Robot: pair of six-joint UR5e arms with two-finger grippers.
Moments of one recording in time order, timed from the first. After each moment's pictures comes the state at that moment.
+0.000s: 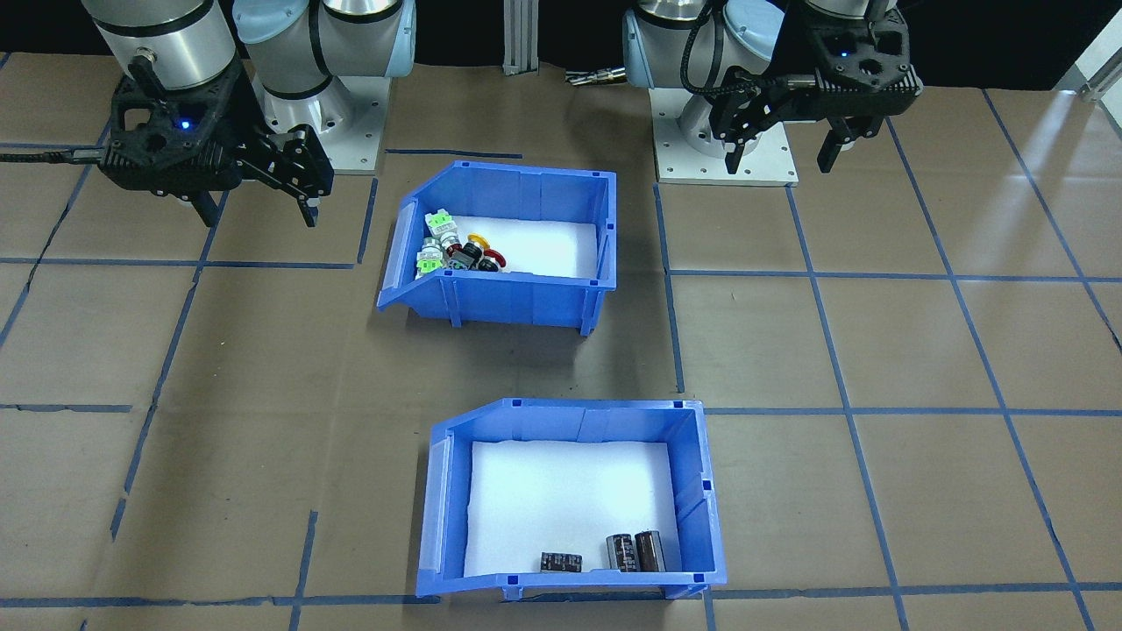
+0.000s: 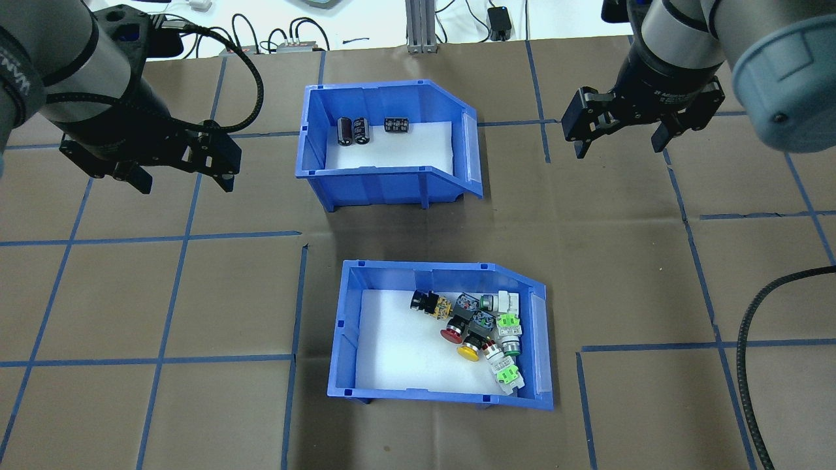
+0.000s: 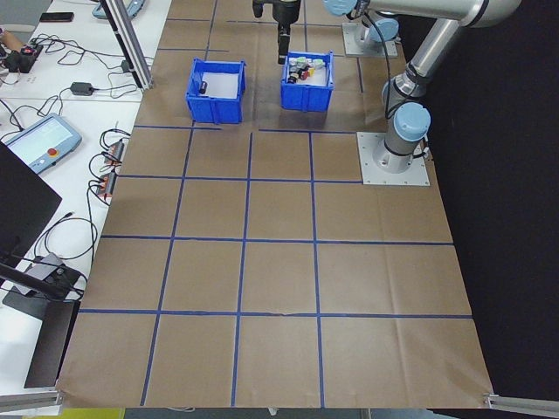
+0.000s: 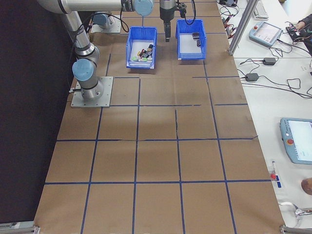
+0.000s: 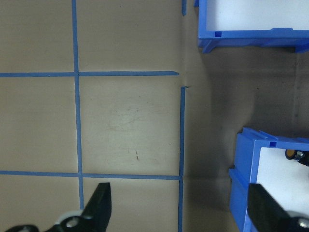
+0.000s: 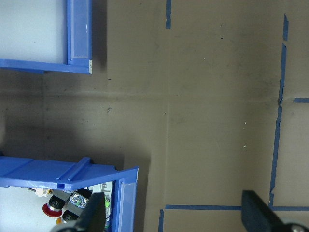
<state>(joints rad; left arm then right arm) -1.56 -1.40 -1.65 -1.59 1.62 0.00 1.59 -1.61 1.61 -1.63 -1.58 -0.02</state>
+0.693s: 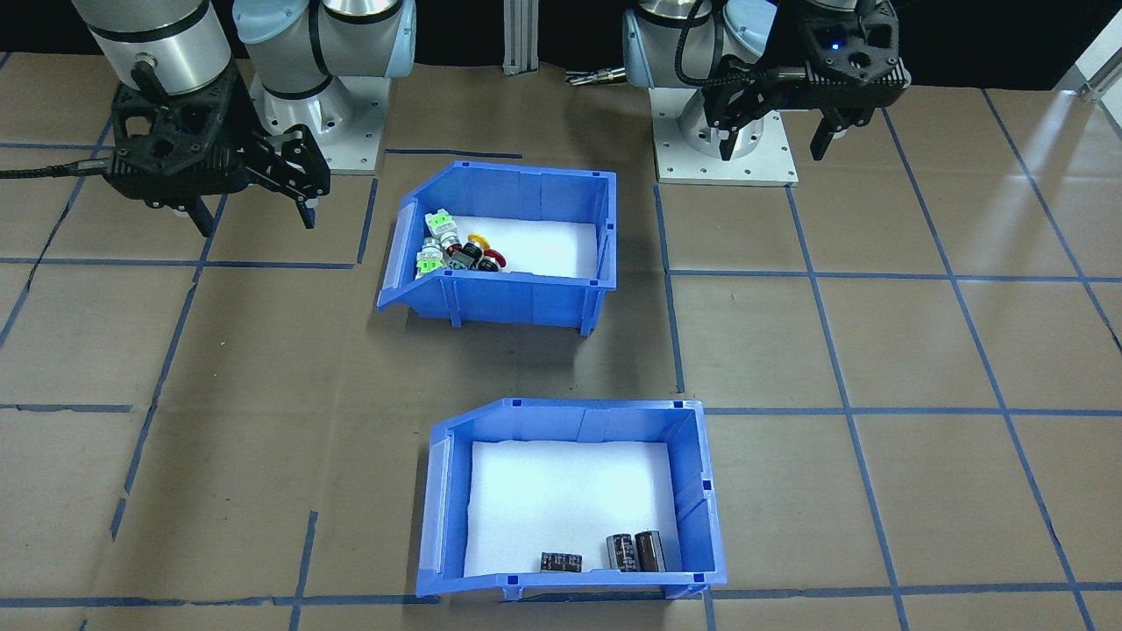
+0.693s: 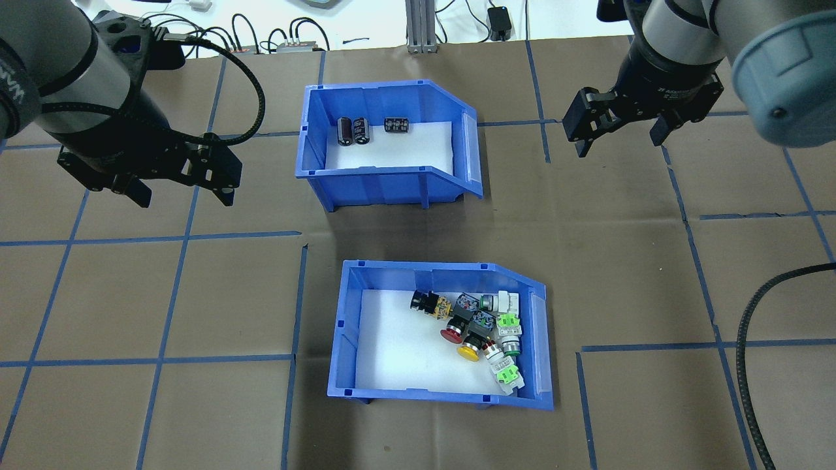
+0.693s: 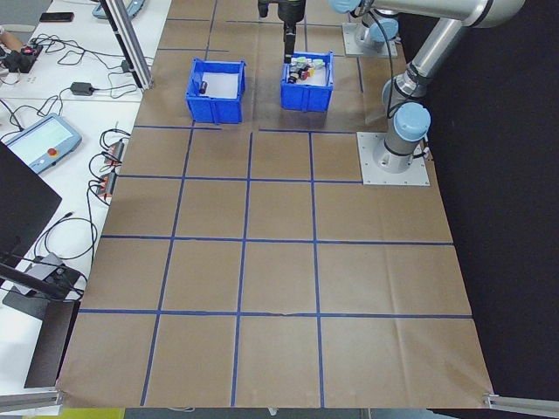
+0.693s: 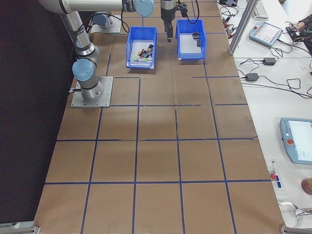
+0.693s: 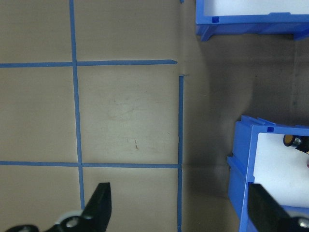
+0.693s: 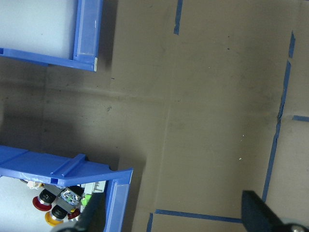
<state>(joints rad) -1.57 -1.39 -1.66 -1.64 1.62 0.00 1.58 -1.59 1.60 -1.64 -1.58 -0.18</state>
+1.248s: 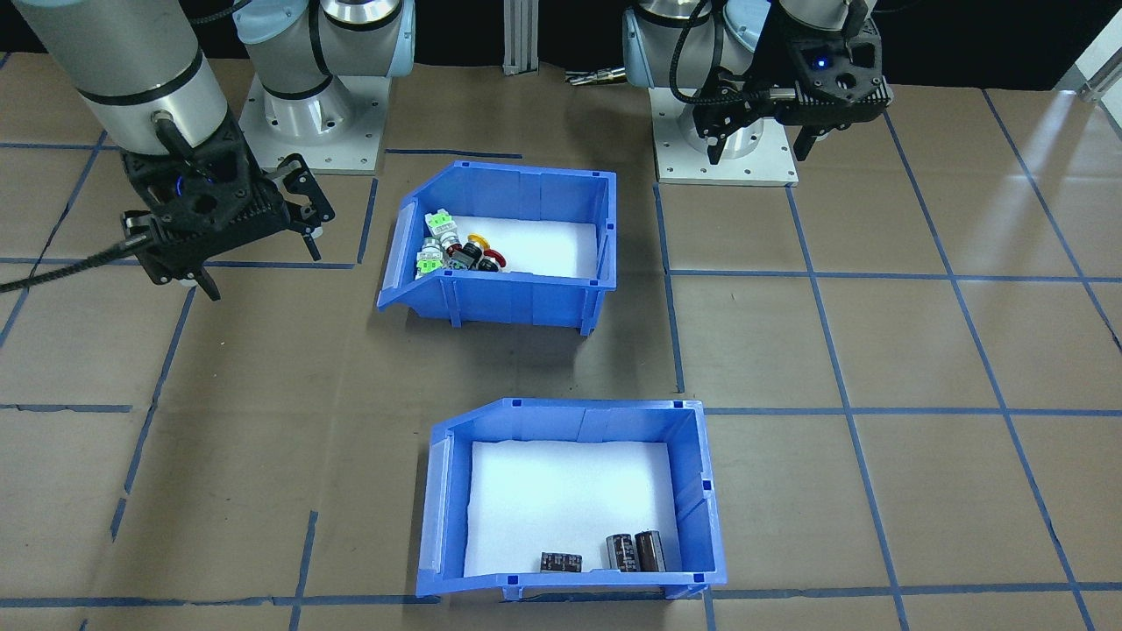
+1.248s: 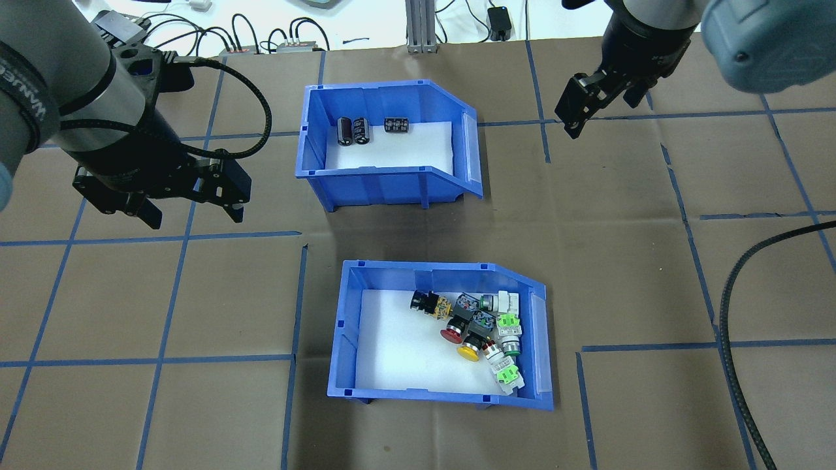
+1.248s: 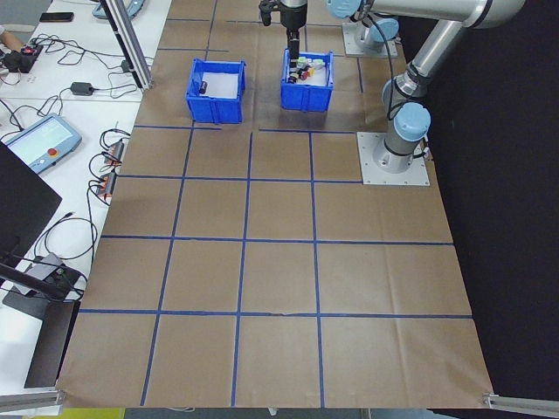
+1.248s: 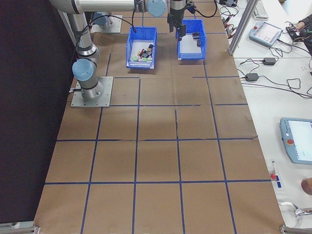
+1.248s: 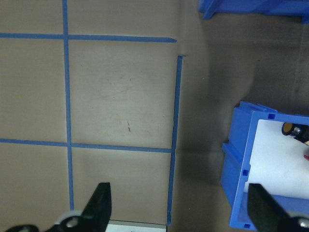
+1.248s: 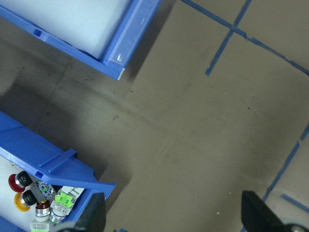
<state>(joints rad) -1.57 -1.39 -1.69 -1.67 1.60 -0.07 1.60 -1.45 1.47 -1.64 -1.54 -0.53</state>
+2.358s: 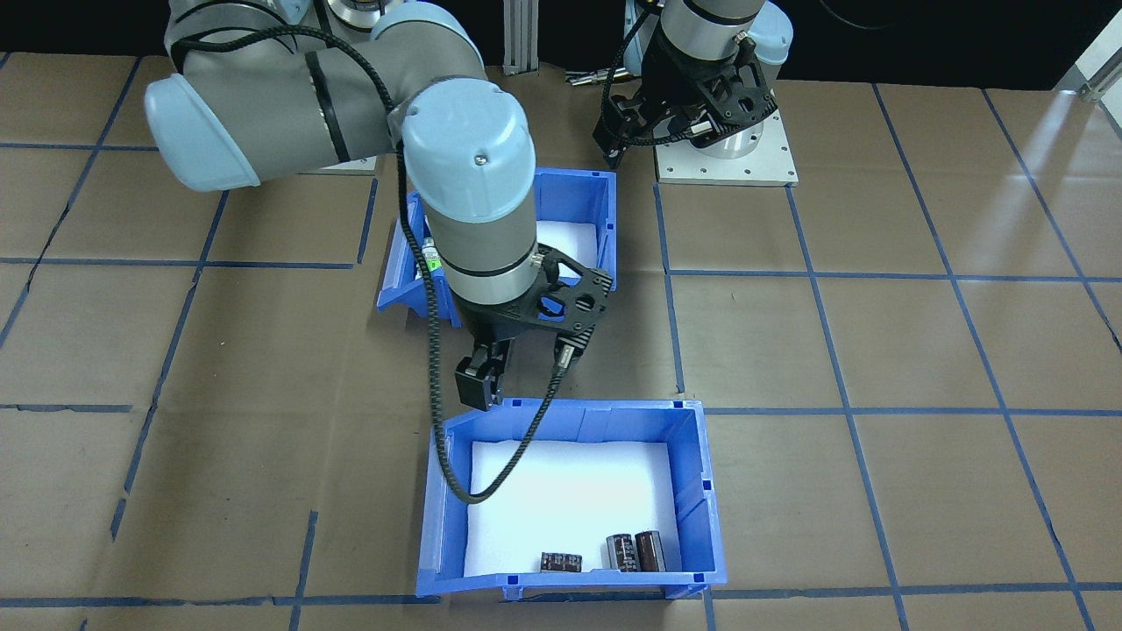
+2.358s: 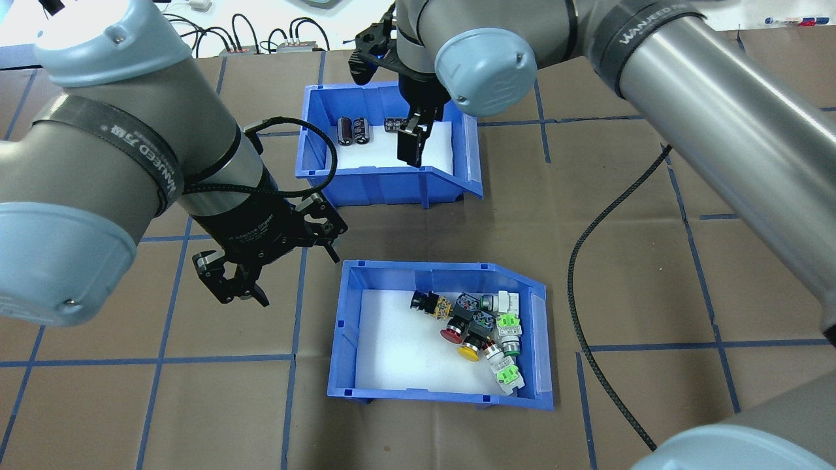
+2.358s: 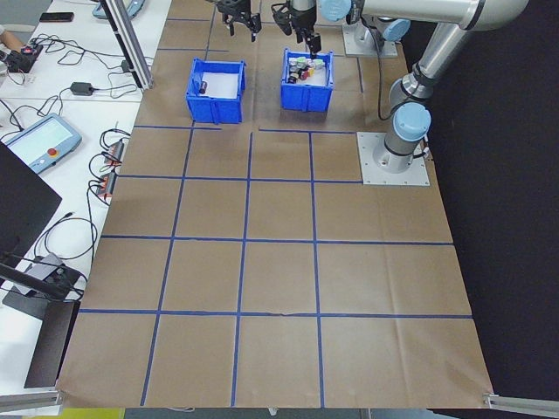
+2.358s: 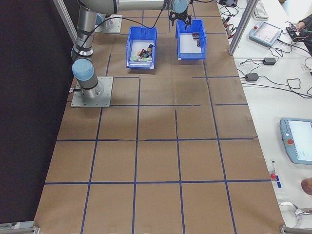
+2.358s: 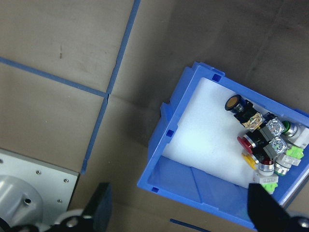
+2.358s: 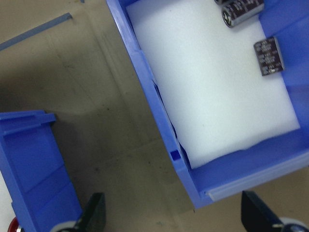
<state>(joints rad) -1.74 -1.40 -1.80 -1.65 1.44 -0.80 1.94 -1.11 1.25 -1.75 -1.51 -0.84</state>
